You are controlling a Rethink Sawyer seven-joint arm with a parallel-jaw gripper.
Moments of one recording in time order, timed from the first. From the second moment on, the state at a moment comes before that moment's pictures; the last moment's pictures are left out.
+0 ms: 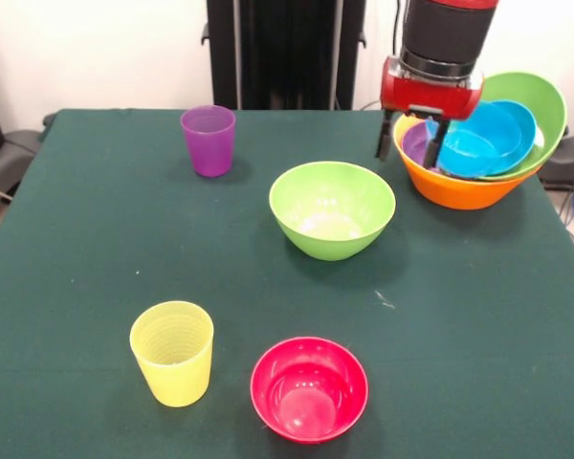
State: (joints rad) arm -0.05 -0.67 0.06 1.70 -0.27 0.50 2.15
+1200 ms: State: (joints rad) arm -0.05 -0.59 0.09 1.66 -0.27 0.46 2.15
